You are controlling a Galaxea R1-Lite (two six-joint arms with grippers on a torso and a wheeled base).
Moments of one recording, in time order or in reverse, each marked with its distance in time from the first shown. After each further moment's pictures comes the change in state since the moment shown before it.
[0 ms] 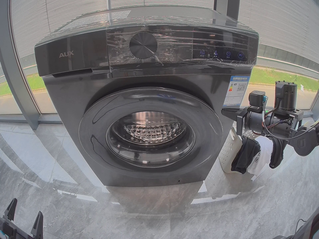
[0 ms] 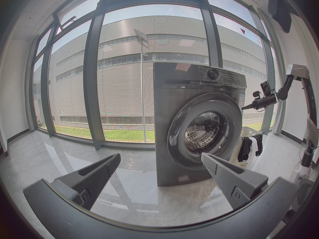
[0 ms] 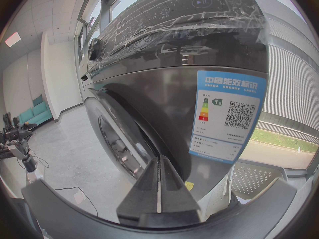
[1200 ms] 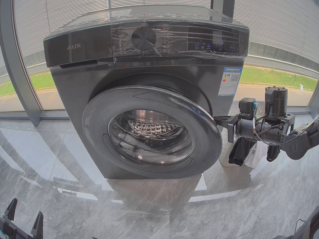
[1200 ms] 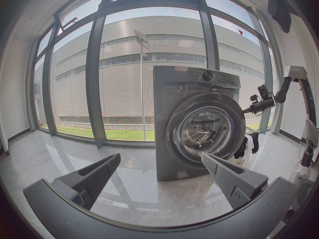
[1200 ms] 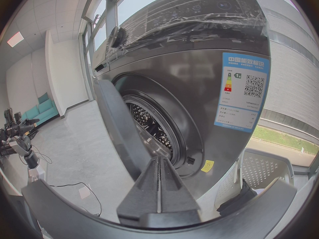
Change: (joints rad) left arm 0.000 0.000 0.000 0.000 0.000 0.000; right arm 0.039 0.064 0.000 -0.016 0.009 -0.005
